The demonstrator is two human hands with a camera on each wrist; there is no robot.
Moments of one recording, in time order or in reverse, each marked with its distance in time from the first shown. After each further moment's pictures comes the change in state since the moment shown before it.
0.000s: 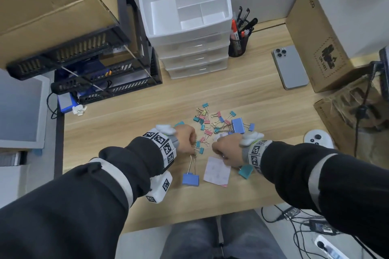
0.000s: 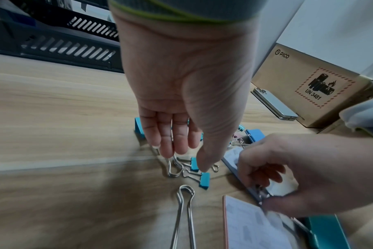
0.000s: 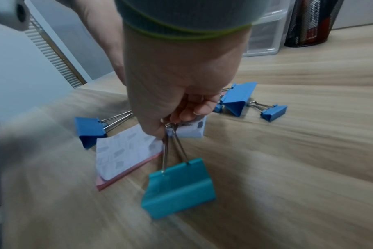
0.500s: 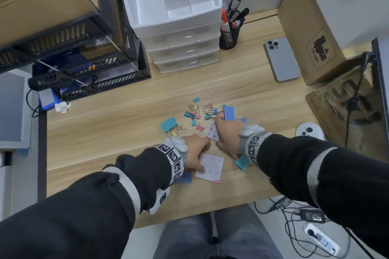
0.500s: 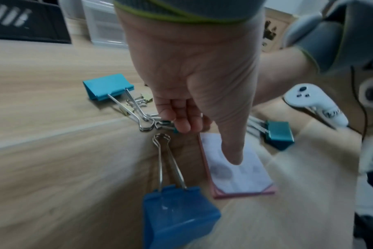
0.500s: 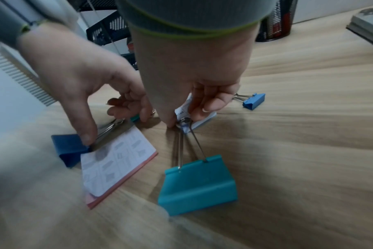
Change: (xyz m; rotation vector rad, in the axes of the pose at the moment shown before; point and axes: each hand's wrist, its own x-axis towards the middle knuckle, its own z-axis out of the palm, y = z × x) left_hand 0.001 0.034 0.049 0.238 -0.038 0.293; right_hand 0.003 0.027 0.009 0.206 0.230 0.289
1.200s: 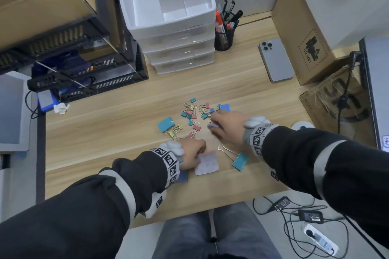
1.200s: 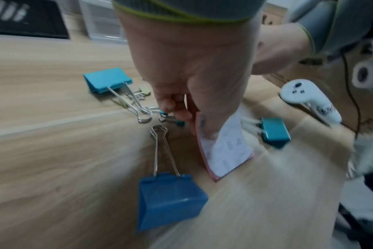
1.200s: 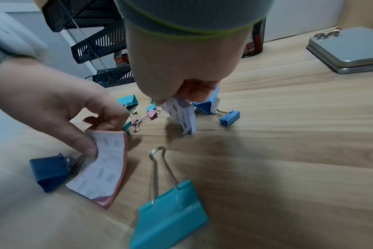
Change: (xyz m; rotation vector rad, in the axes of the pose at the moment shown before) left_hand -0.009 0.005 0.003 -0.043 -0.021 -0.064; right_hand -0.007 0.014 -0.013 0.170 0.246 -0.171
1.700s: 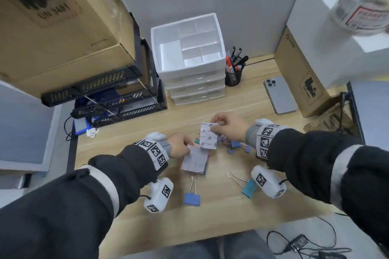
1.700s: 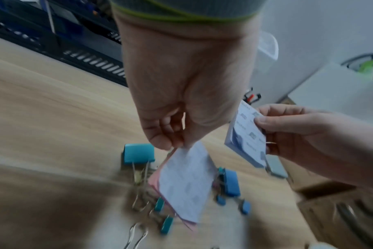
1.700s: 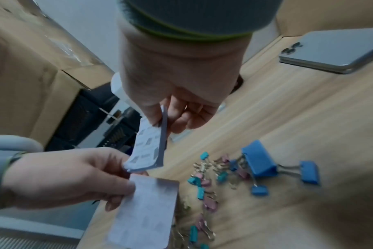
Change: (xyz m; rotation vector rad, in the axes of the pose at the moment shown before) left_hand -0.047 -0.033 -0.104 -0.463 0.146 -0.262; right_hand 0.026 -0.051 -0.095 0.679 0.014 0.222
